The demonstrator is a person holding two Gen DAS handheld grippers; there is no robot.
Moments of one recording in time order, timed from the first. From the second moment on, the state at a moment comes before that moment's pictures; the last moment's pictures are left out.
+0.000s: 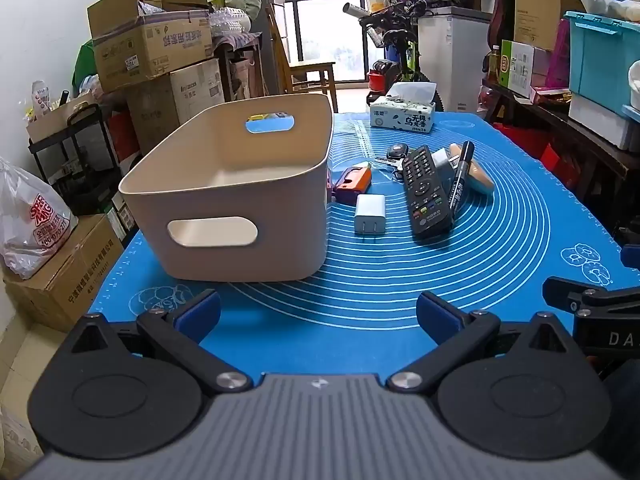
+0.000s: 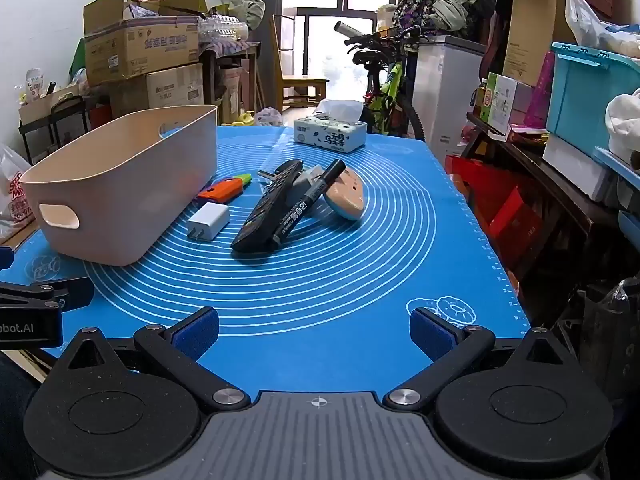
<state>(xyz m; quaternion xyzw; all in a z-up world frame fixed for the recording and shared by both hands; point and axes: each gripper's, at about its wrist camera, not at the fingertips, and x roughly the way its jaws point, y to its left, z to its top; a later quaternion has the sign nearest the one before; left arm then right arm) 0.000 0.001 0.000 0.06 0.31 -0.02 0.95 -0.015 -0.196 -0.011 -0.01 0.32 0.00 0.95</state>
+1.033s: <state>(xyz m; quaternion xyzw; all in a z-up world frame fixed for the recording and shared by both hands) 0.001 -0.004 -0.001 0.07 0.31 -0.02 0.95 -0.015 -0.196 -0.011 -0.01 0.31 0.00 0.95</state>
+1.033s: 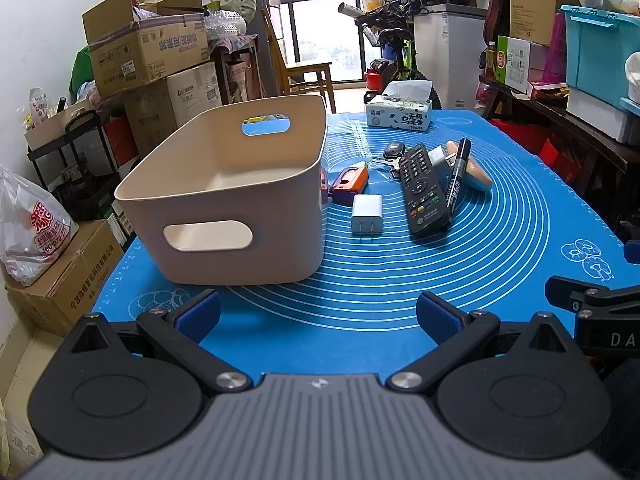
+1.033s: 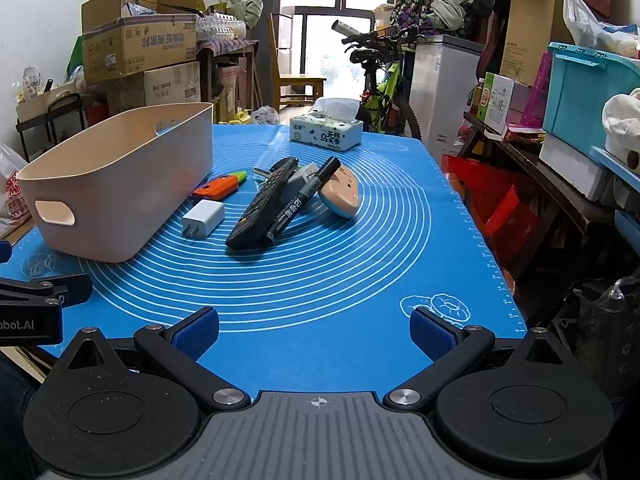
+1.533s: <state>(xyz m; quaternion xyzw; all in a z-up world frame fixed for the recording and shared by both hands) 0.001 -0.005 0.000 0.07 0.31 -0.02 0.95 -0.015 -0.196 -0.010 -0.01 0.31 0.00 0.95</state>
